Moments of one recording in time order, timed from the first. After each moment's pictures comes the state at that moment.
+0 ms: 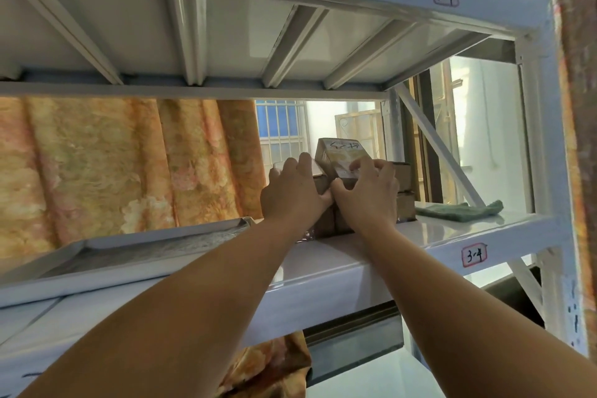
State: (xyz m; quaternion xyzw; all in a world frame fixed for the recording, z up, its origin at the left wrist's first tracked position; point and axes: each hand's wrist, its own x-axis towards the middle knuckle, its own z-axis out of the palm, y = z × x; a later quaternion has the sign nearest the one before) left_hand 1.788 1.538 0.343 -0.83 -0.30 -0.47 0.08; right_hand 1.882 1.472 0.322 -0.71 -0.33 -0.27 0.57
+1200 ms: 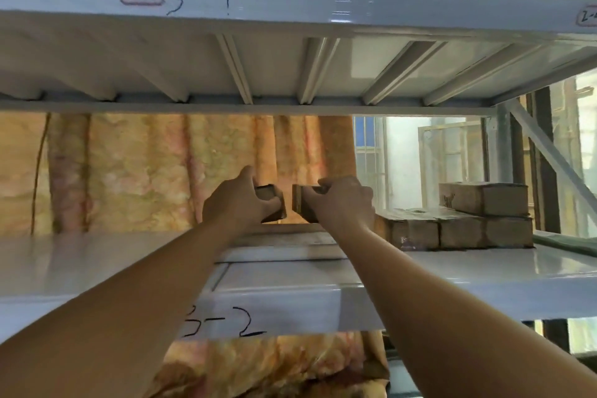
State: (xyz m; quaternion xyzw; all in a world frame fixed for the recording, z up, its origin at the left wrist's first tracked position) left_hand 1.546 1.600 0.362 -0.76 -0.46 -0.46 0.04; right_hand 1.696 1.531 0.353 -0.70 -0.47 -0.13 0.53
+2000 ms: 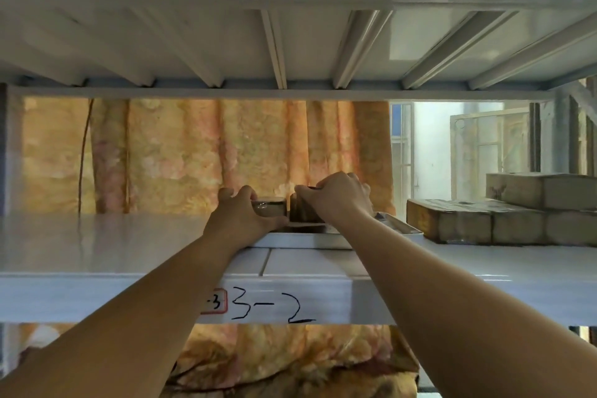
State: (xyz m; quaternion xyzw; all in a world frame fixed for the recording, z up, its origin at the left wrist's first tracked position) left_hand 1.491 1.634 0.319 -0.75 -0.51 -0.42 -0.05; right_hand 1.652 1.575 0.350 -0.72 -0.53 -0.07 0.43
